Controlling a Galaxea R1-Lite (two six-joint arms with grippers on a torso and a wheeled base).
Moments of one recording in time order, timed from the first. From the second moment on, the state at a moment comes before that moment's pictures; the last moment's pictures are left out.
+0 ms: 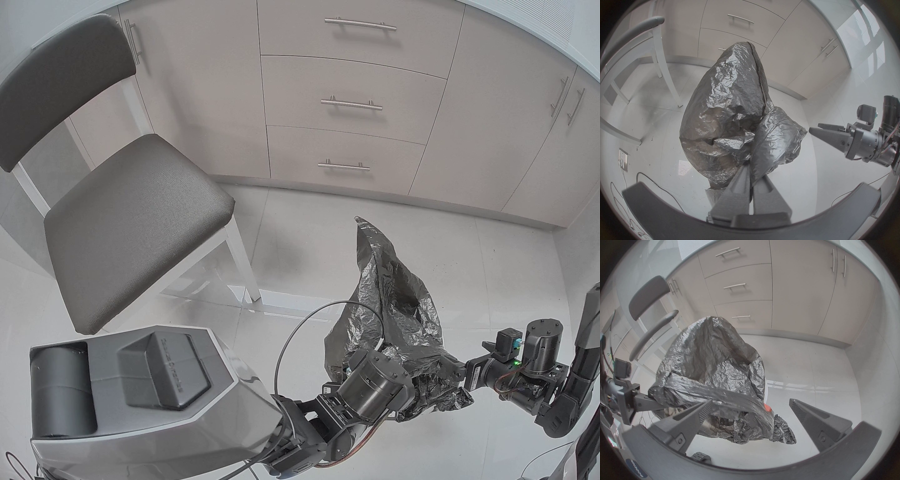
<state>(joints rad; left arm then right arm) -1.05 2.30 -1.08 -0.56 0.36 -0.64 0.29 1.98 -0.02 -1.53 -0.11 0.09</state>
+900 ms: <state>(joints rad) -1.05 2.31 -1.09 -0.56 0.36 -0.64 0.38 1.79 -1.02 -0.56 -0.20 0.14</state>
